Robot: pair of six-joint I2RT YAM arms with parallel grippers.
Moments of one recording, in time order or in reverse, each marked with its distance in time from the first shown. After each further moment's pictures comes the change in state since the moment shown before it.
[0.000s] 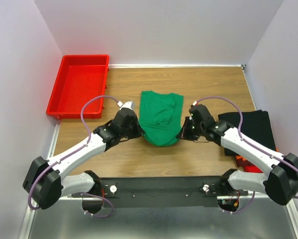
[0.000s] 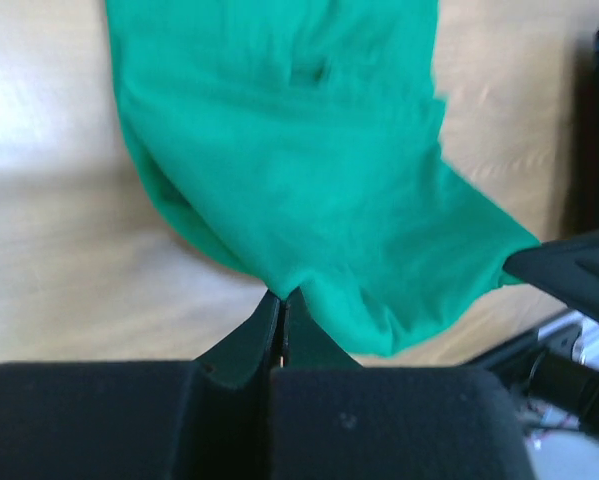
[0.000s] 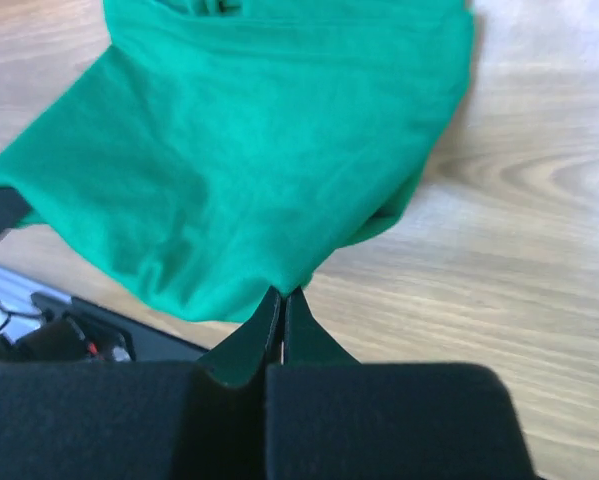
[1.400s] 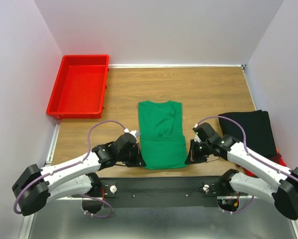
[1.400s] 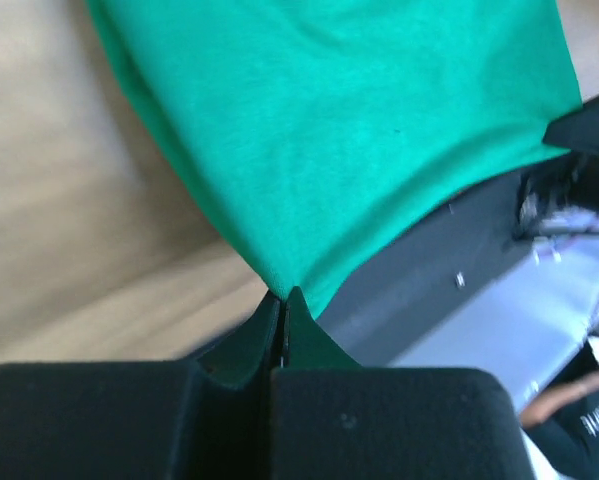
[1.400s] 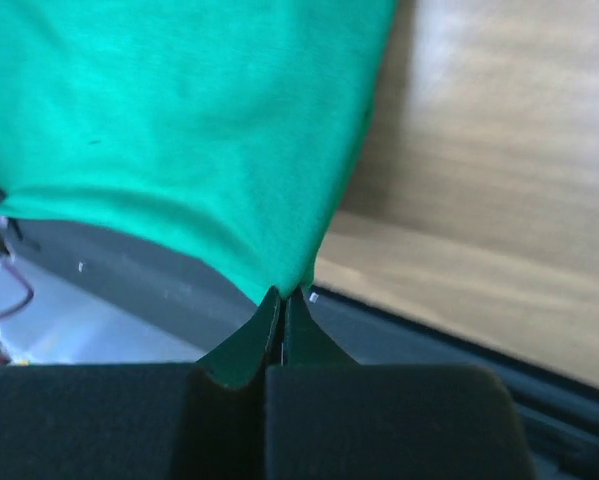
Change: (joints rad) left arm -0.185 -0.166 -0.278 -0.027 0.208 -0.143; right arm 0.010 -0.157 -0.222 -0.174 -0.169 -0.090
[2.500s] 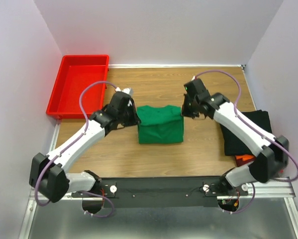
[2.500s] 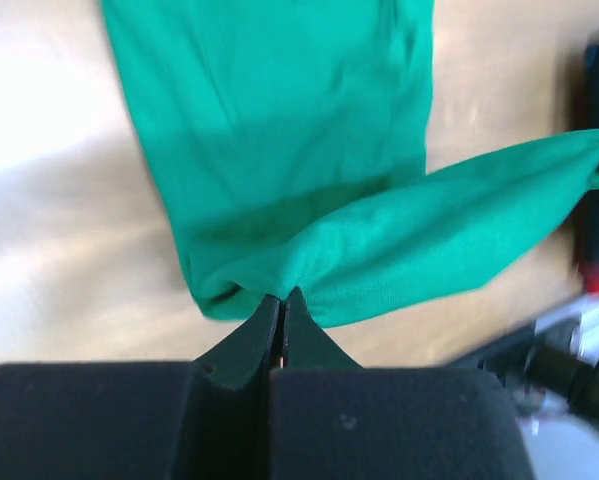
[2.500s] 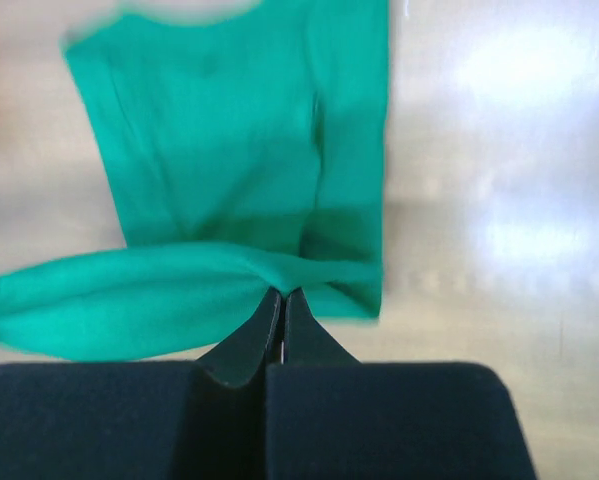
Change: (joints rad) left arm 0.319 0.256 0.535 -0.185 -0.106 0.285; right arm -0.051 0.416 0.727 -0.124 0.403 -0.063
